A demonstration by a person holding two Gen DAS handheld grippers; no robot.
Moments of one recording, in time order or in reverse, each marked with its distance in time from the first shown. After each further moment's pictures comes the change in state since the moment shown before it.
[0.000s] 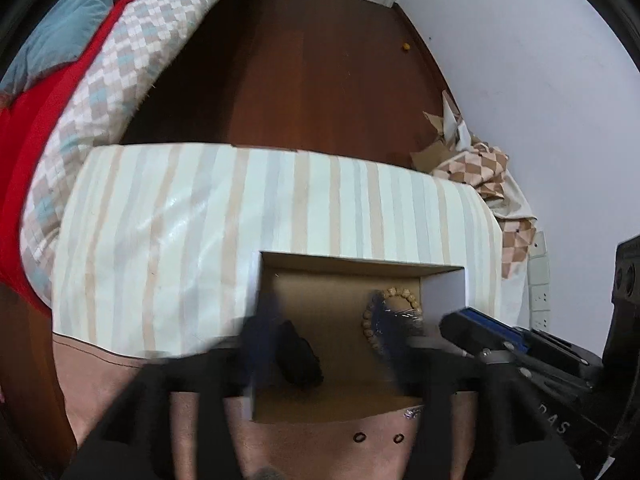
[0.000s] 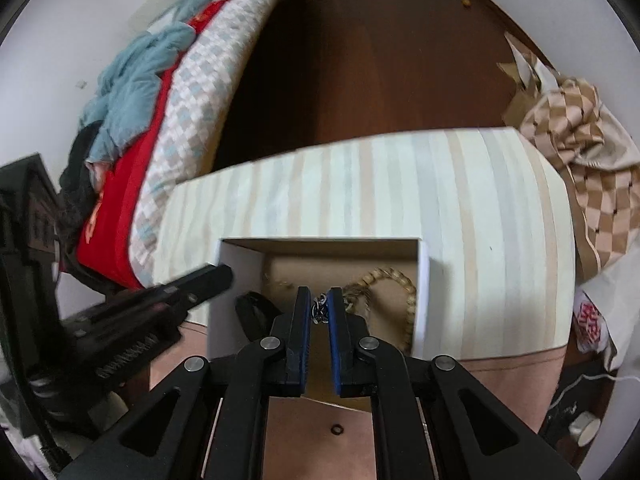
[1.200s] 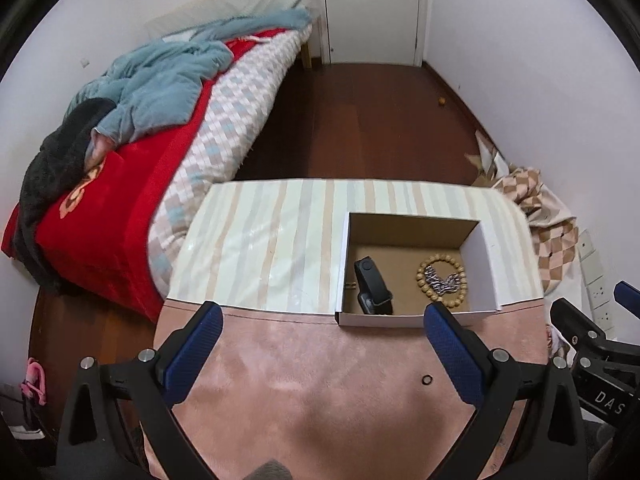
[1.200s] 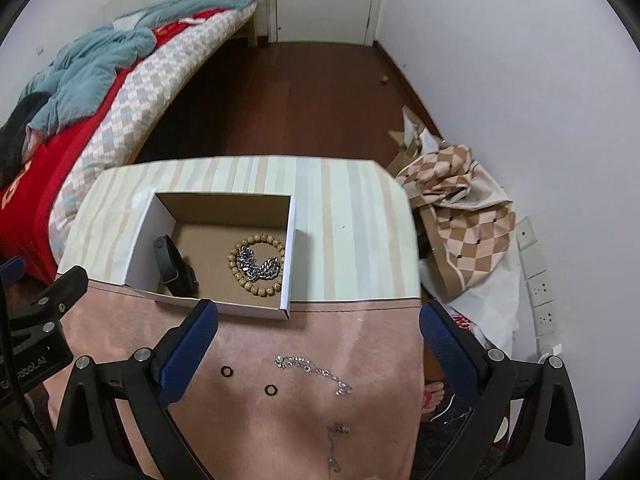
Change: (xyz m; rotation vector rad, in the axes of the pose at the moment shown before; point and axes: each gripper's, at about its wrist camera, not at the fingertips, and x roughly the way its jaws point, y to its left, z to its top) left arm -0.110 -0.007 -0.120 0.071 -0.304 0.282; right arm -0.104 0.030 -0.116 -0.128 -0.284 -0.474
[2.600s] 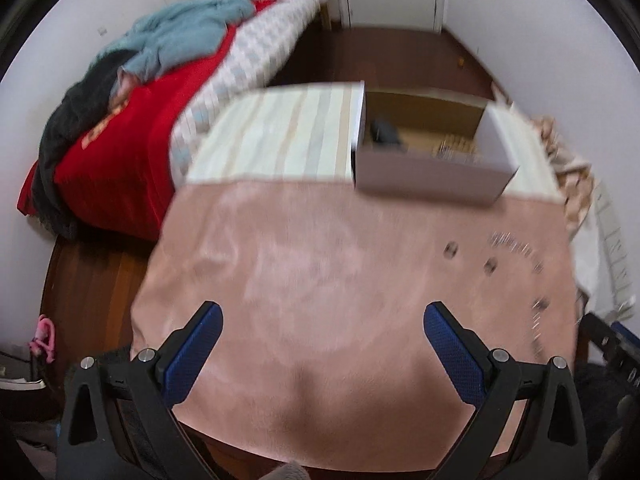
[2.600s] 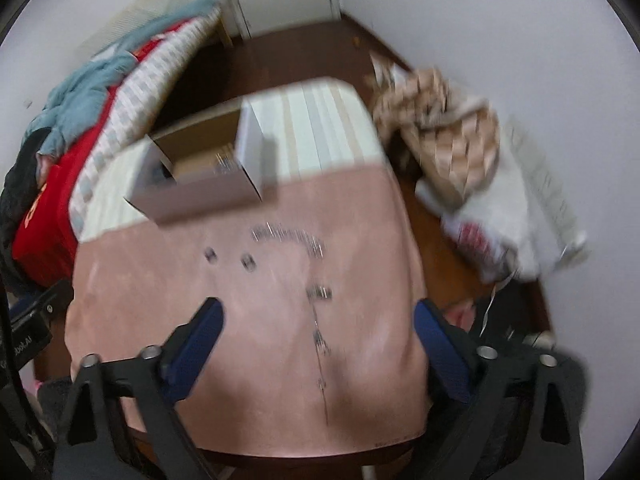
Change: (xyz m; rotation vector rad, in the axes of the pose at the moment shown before) left arm 0.014 -0.006 -0.129 -0.016 0.155 0.087; right arm 0.007 -0.073 -0.156 0.253 0.139 0.146
